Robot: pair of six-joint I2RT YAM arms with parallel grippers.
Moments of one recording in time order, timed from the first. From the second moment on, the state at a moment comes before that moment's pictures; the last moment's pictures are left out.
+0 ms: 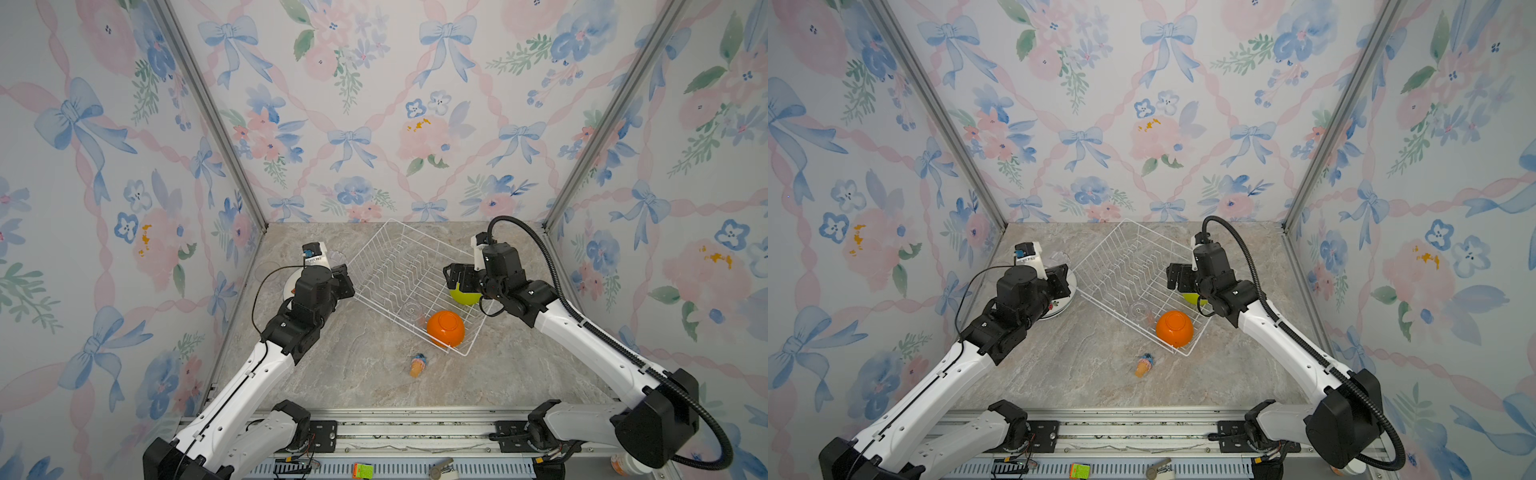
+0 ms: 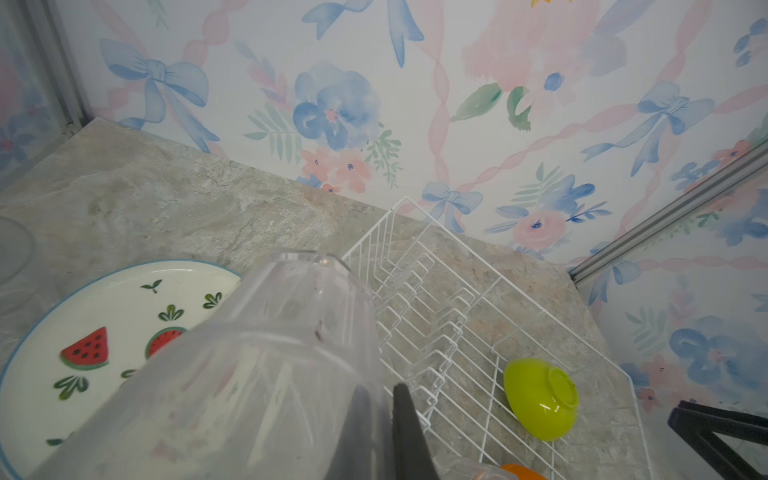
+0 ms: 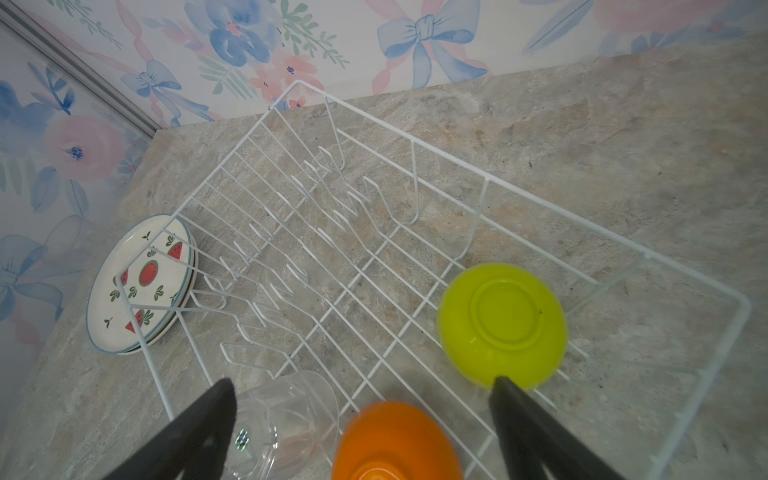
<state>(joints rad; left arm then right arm) -0.44 0.96 0.86 -0.29 -0.28 -0.53 0.53 1.29 1.10 -0.43 0.09 0.41</state>
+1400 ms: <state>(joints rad) 0.17 1.40 1.04 -0.71 -0.22 -0.46 0.39 1.23 0.92 -0.38 -0.02 0.35</state>
